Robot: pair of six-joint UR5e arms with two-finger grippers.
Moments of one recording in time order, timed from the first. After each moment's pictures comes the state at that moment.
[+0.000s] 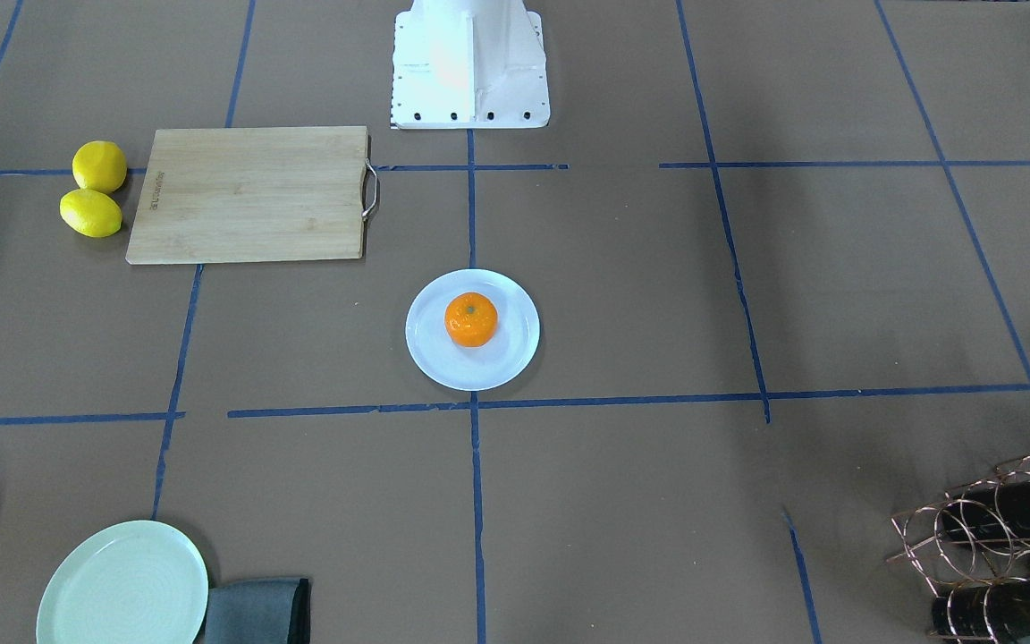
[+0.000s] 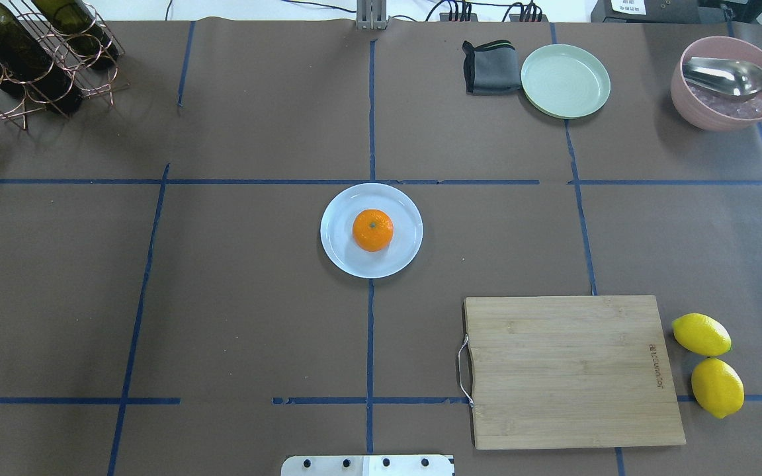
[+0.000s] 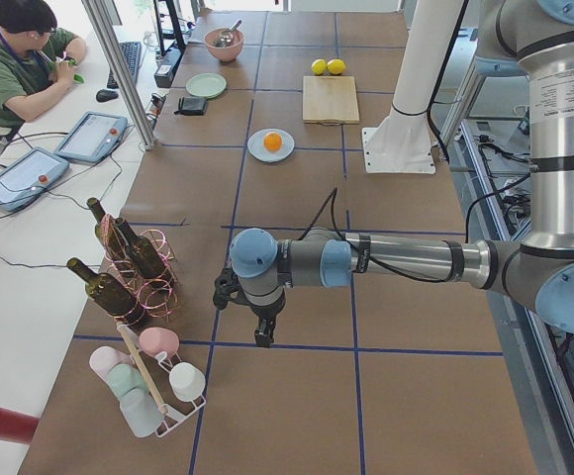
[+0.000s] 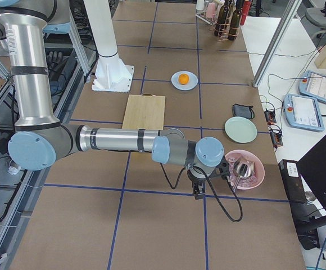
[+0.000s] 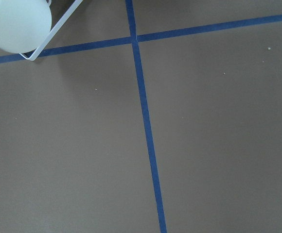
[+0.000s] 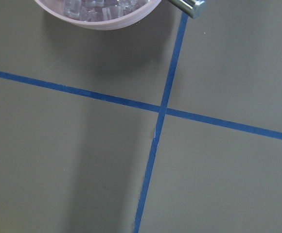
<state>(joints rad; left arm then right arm) -1.53 -1.45 -1.75 -1.48 -2.38 0.15 1.62 -1.50 1.54 -1.68 2.42 -0.27</state>
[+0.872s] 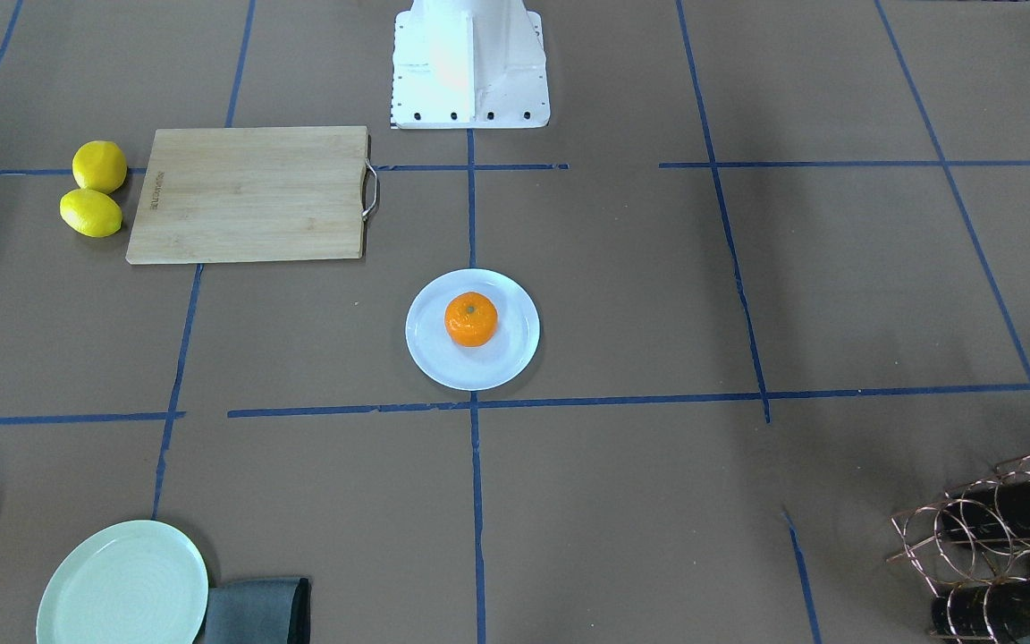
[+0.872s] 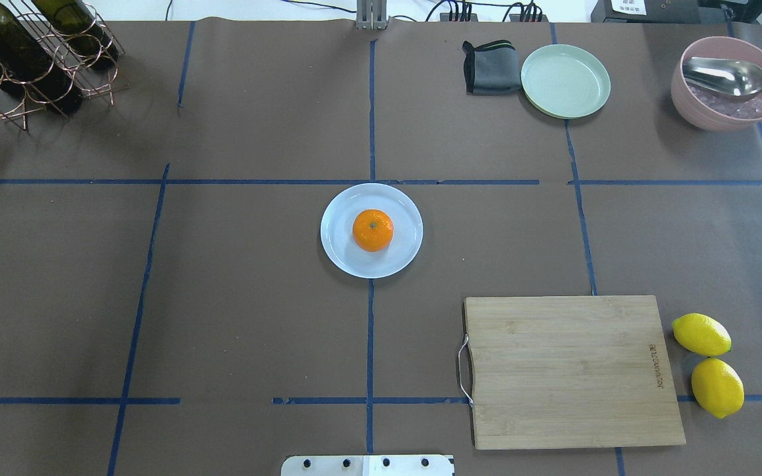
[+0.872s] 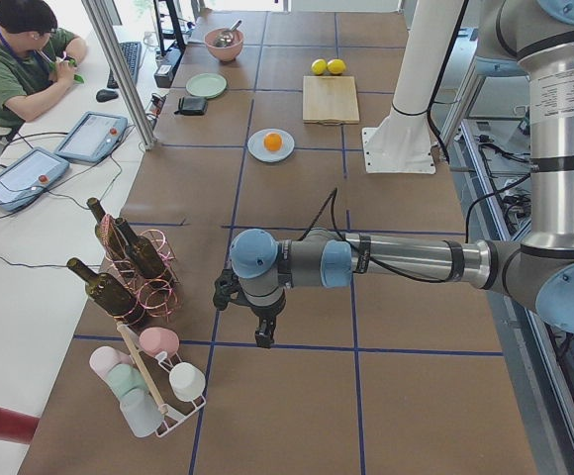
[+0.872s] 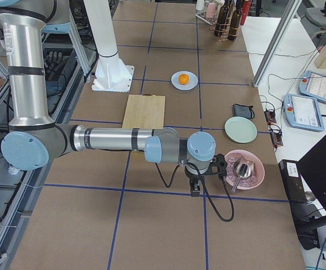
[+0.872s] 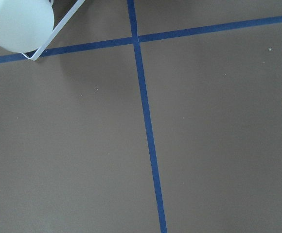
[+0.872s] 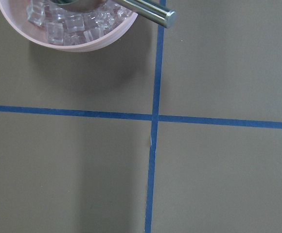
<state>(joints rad) -1.54 -1.45 -1.75 -1.48 -2.38 0.15 1.62 -1.53 1.57 -1.58 2.41 -0.07</state>
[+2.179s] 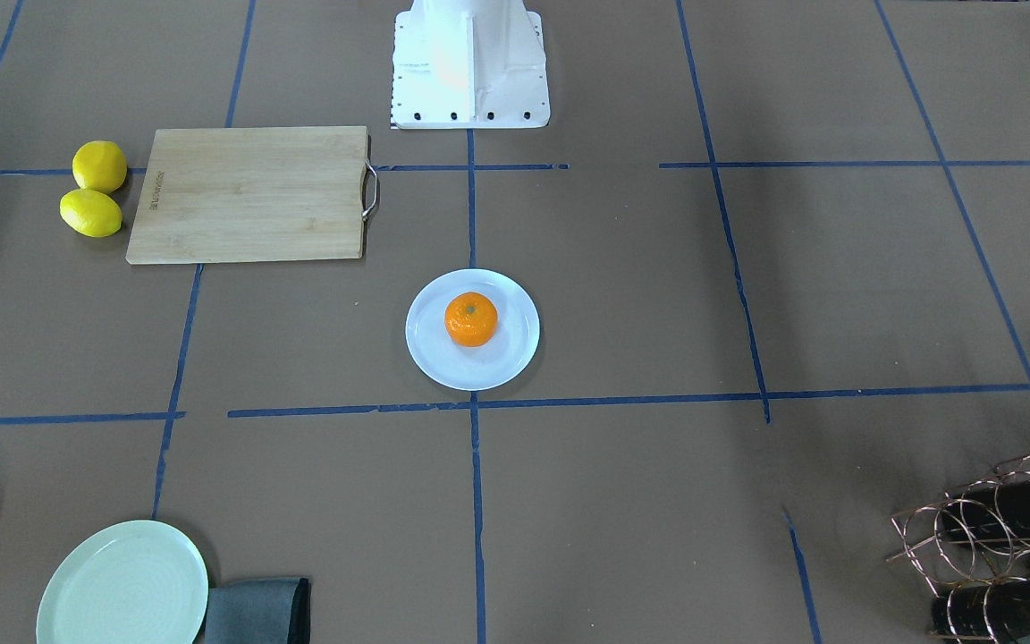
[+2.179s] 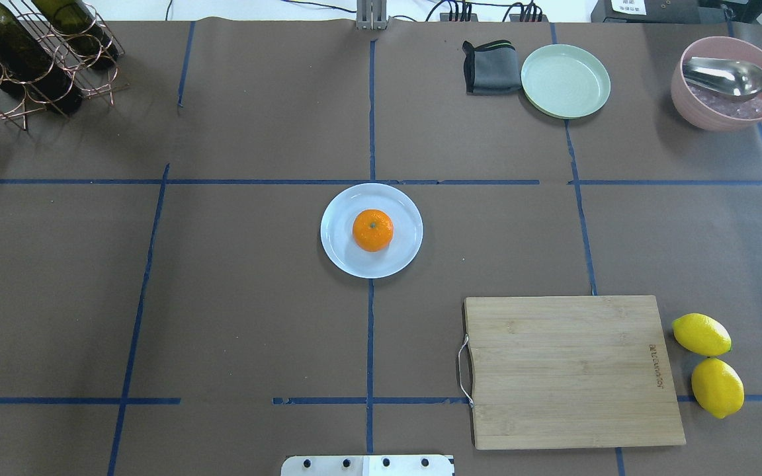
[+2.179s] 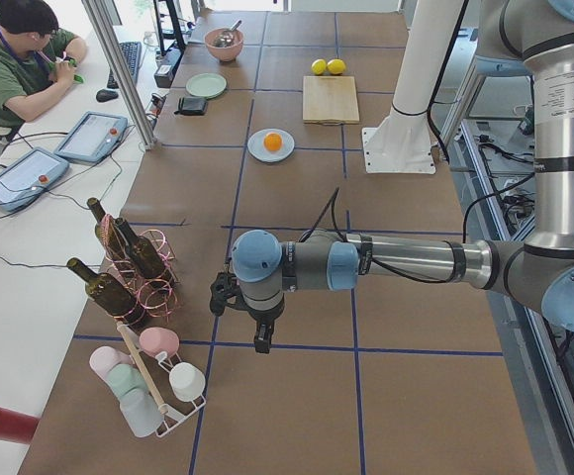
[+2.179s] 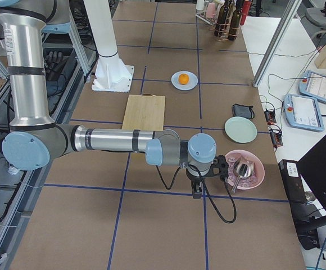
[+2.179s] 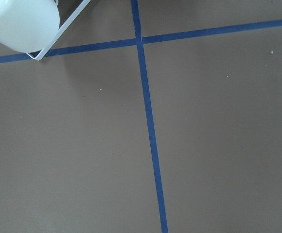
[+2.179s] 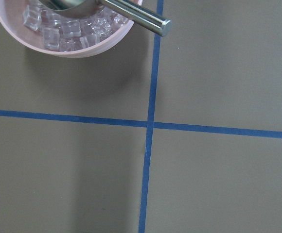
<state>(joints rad) -1.61 -1.45 -1.76 -1.48 -2.38 0.12 1.62 -1.53 1.55 -1.55 2.40 -0.07</state>
